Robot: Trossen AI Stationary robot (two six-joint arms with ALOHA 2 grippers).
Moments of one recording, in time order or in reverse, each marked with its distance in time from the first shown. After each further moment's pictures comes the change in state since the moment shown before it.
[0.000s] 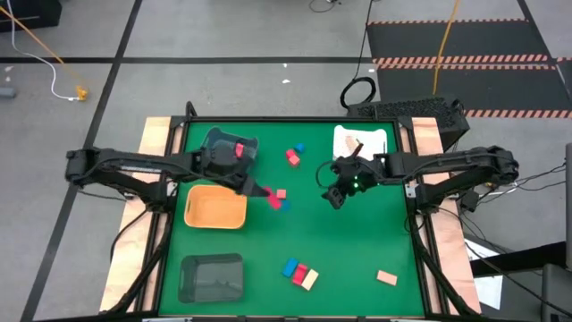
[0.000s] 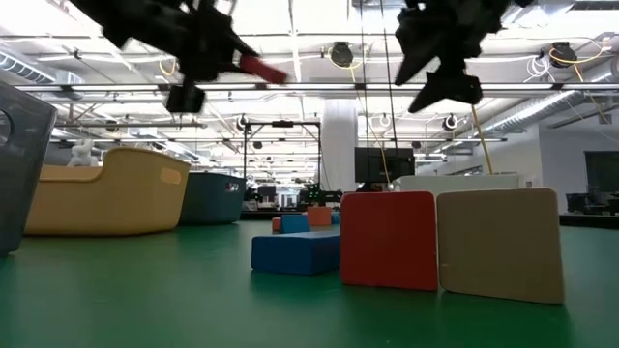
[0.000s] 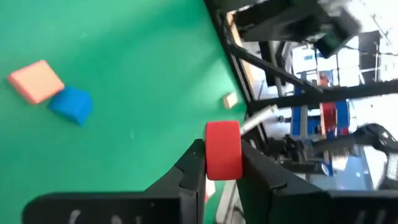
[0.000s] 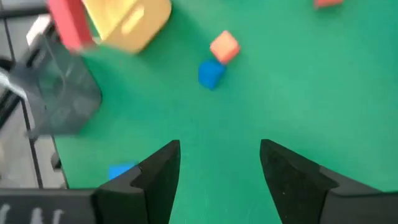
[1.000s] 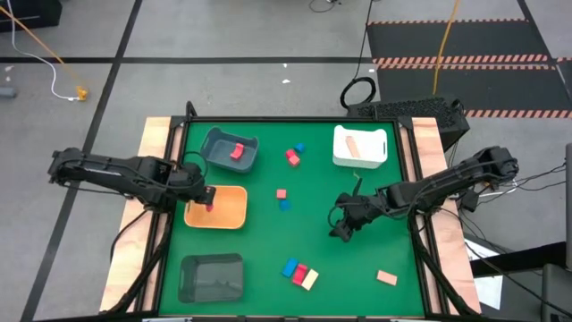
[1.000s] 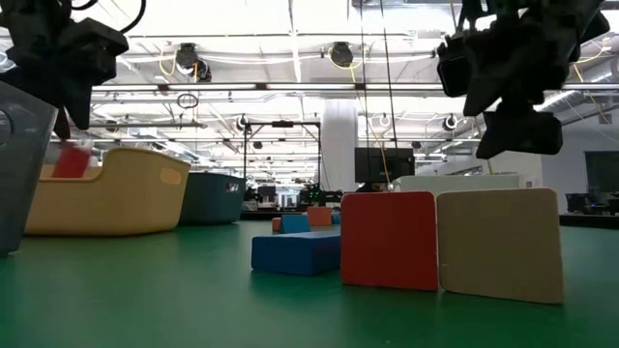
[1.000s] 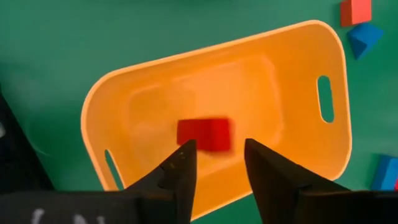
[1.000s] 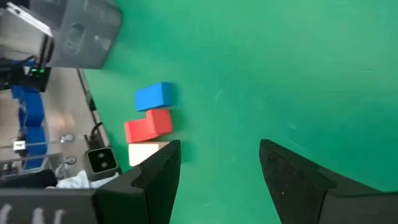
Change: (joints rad) left arm -0.223 -0.344 -0.001 -1.078 -0.457 -0.330; right arm 0.240 0.001 -0.311 0.382 -0.100 0.338
